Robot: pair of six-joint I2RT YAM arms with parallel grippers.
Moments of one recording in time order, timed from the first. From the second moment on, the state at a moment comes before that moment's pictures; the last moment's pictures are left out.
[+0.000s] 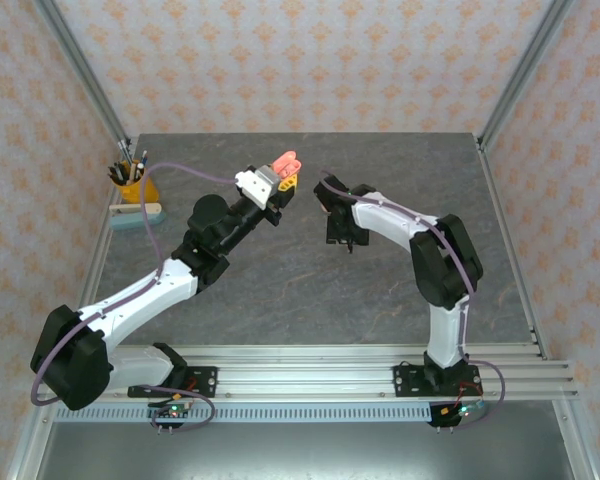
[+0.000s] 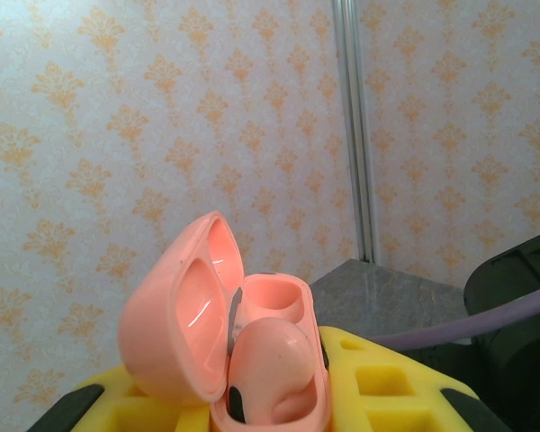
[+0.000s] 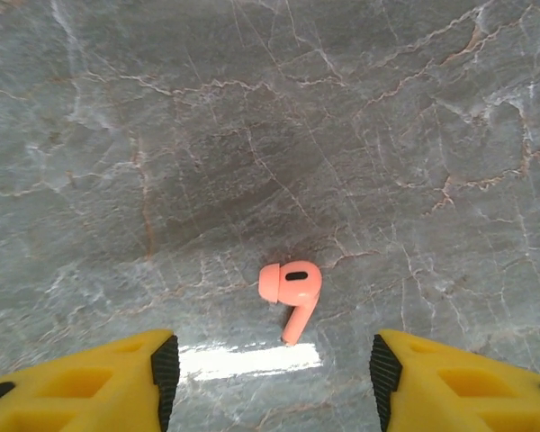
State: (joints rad) left arm -0.57 1.24 0.83 0.56 0.08 0.16; right arm 0.58 1.96 1.45 -0.88 0.22 0.63
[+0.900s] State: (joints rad) left arm -0.57 1.24 0.83 0.56 0.08 0.16; right arm 0.55 2.06 1.48 -0.88 0.23 0.63
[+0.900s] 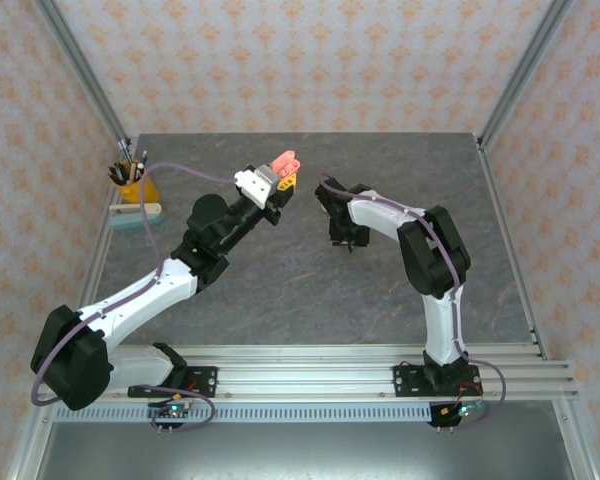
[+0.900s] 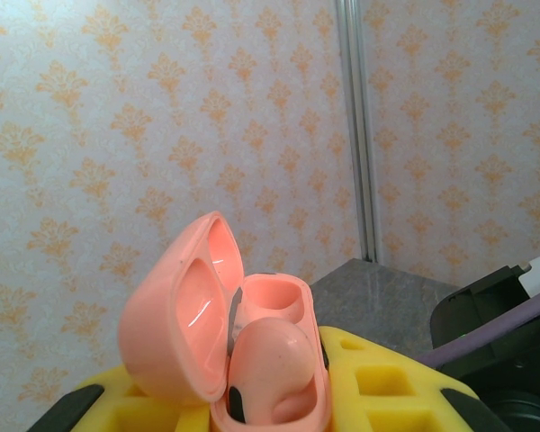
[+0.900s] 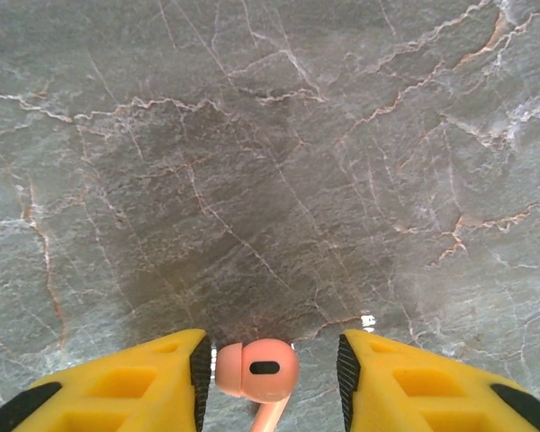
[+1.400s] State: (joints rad) left arm -0.57 1.24 0.83 0.56 0.08 0.16; right arm 0.55 2.04 1.44 -0.83 0.22 0.66
